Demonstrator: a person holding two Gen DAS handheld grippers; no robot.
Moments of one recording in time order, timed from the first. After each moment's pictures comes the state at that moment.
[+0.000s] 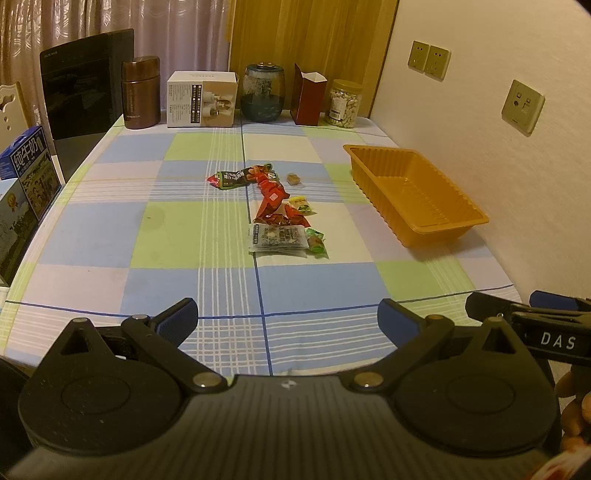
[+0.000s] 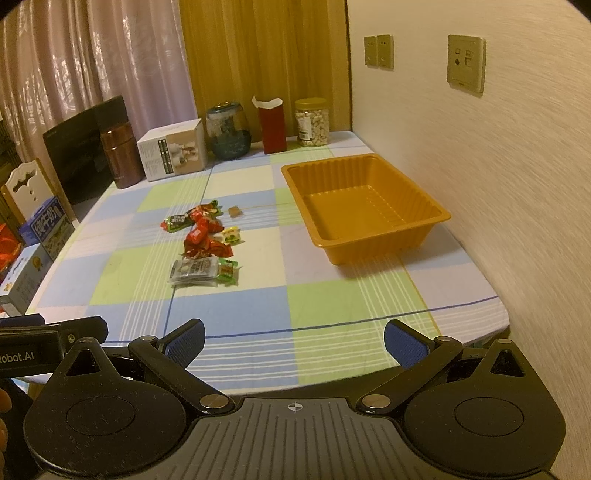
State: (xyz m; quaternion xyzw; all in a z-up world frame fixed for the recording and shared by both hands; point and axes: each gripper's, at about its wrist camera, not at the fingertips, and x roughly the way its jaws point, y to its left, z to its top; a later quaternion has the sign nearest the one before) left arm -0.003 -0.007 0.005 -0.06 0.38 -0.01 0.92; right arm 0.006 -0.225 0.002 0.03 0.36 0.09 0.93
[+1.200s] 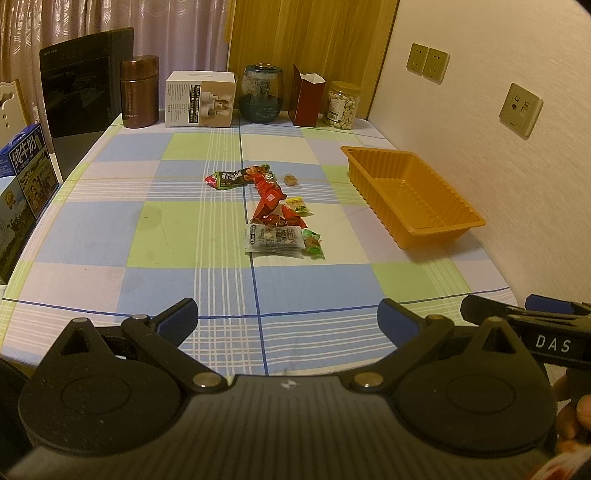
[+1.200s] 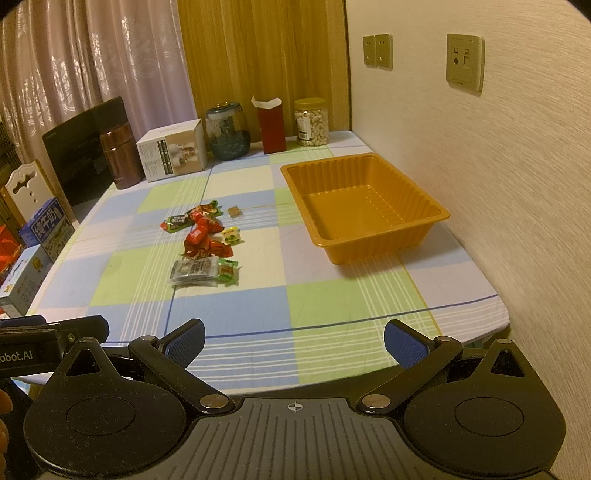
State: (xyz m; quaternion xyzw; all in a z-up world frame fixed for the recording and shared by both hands) left arm -0.002 -0.010 0.004 -0.06 0.38 -0.01 0.92; right arm 0.006 -0.226 0.003 0.04 0.36 0.09 0.93
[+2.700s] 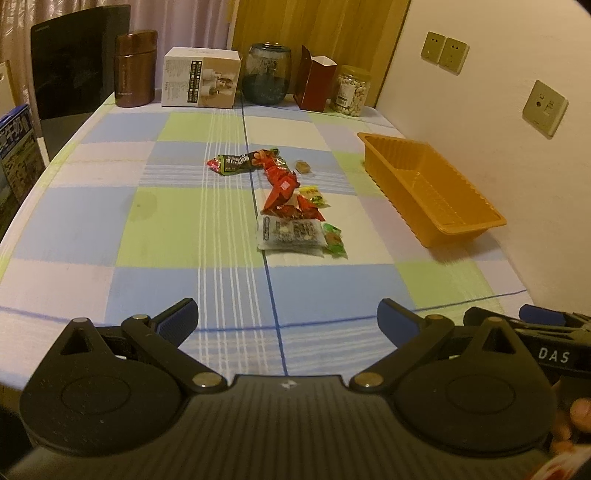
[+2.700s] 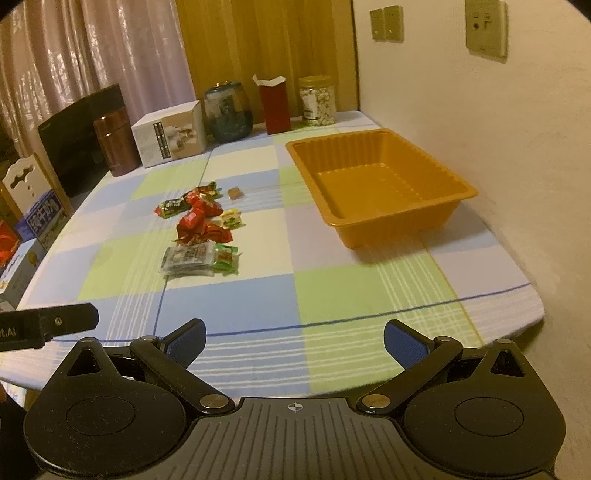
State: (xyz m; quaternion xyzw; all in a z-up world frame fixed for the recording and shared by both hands) left arm 0.044 0.027 -0.036 -0.08 0.39 -0.03 0.92; right arm 0.043 -0.216 -0.041 0.05 0.38 0.10 0.92
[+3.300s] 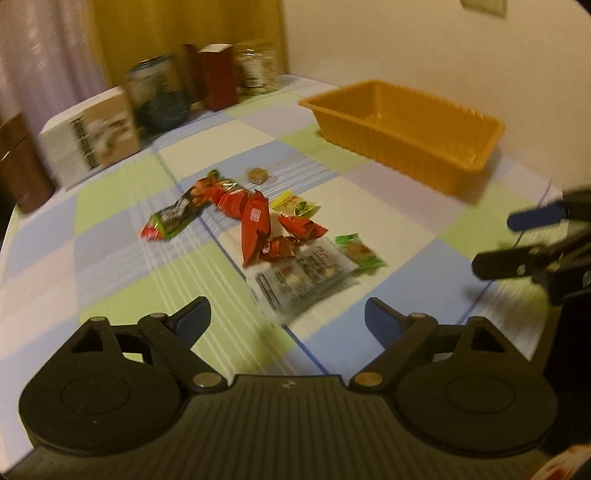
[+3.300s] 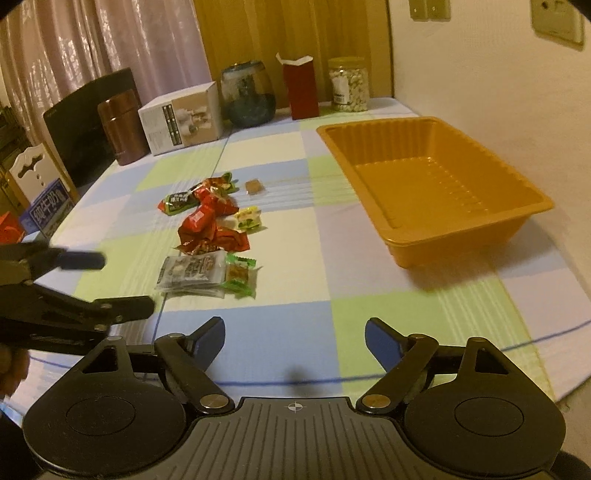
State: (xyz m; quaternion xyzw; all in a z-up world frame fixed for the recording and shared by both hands) left arm 0.166 0.028 -0.095 0.14 0.37 -0.18 0.90; right arm 0.121 -0.183 -0.084 0.05 0.39 0.13 0.91
